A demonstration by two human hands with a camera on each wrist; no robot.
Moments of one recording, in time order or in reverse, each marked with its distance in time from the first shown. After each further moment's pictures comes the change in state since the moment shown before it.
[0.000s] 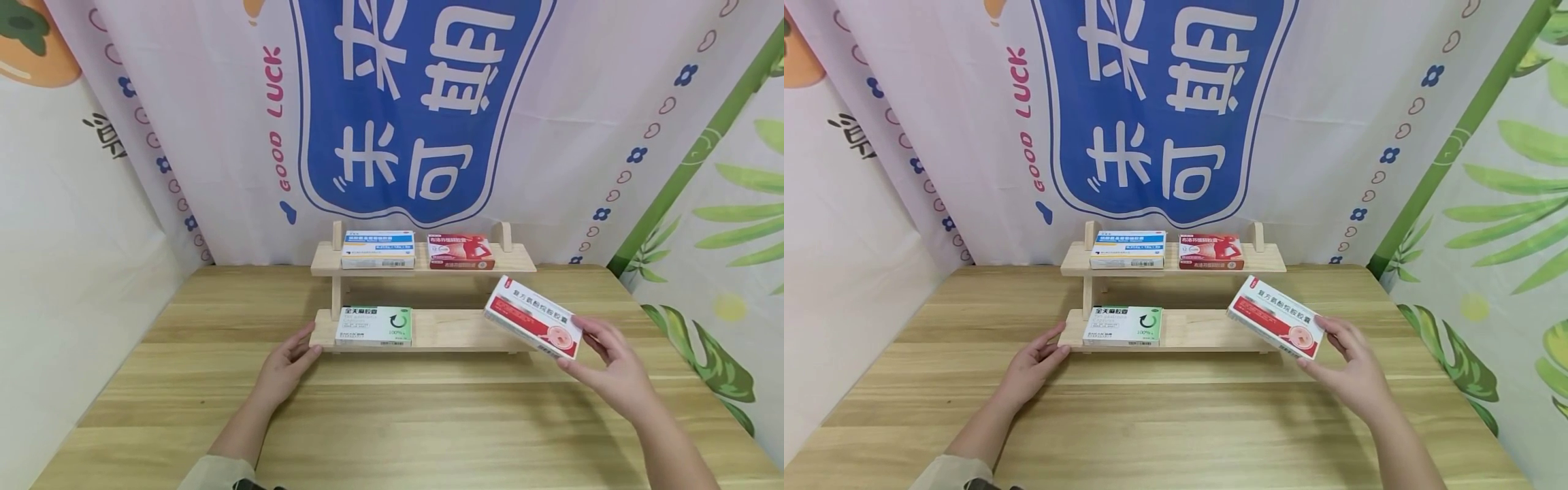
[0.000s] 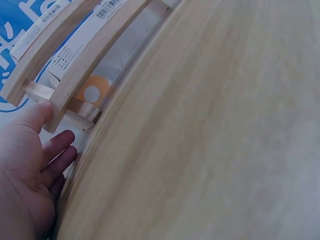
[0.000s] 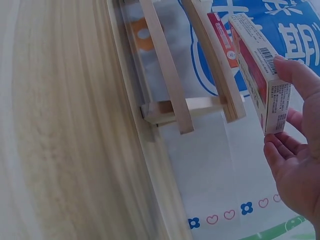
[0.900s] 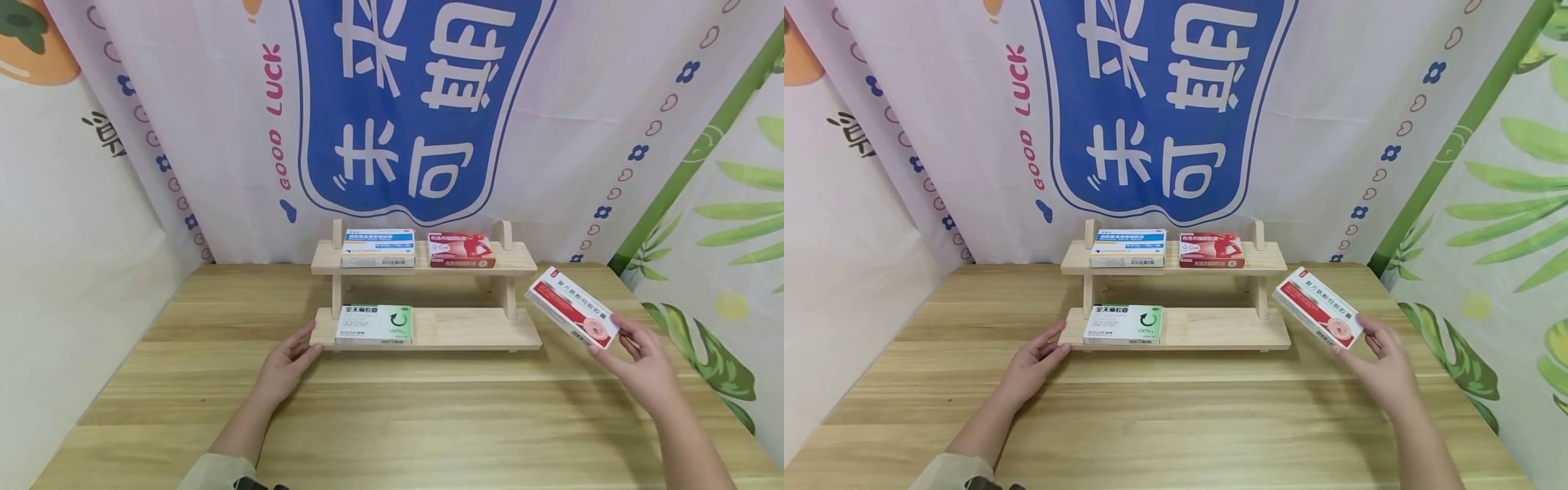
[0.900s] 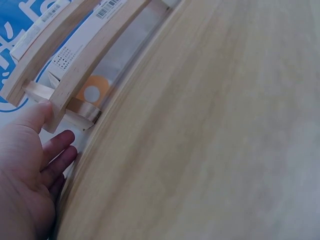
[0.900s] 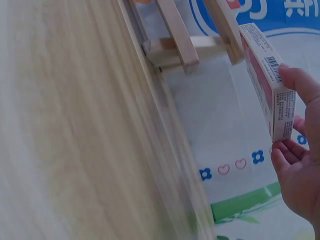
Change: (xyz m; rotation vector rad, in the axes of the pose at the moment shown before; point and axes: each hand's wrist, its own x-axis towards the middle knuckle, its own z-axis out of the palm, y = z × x) left_hand 0.002 -0.006 0.001 0.013 0.010 -0.003; right_hand 0.004 0.037 -0.025 -0.031 0.053 0.261
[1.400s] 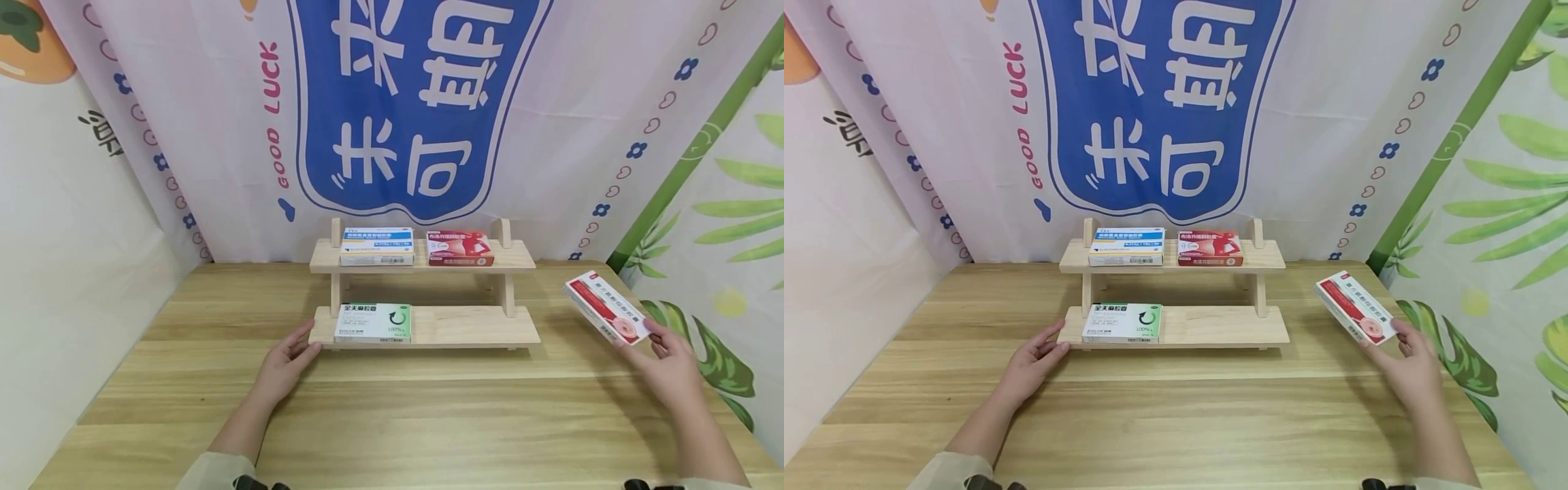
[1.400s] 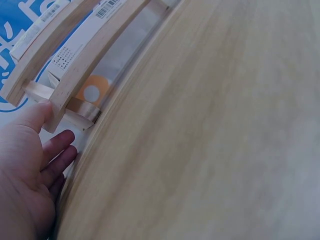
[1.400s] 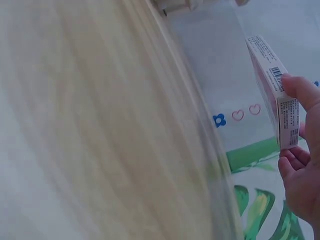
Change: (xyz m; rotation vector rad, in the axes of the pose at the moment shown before) left_hand 0.000 0.002 0.000 -0.008 0.003 -0.005; right_hand 0.016 0.046 -0.022 -0.036 0.093 0.159
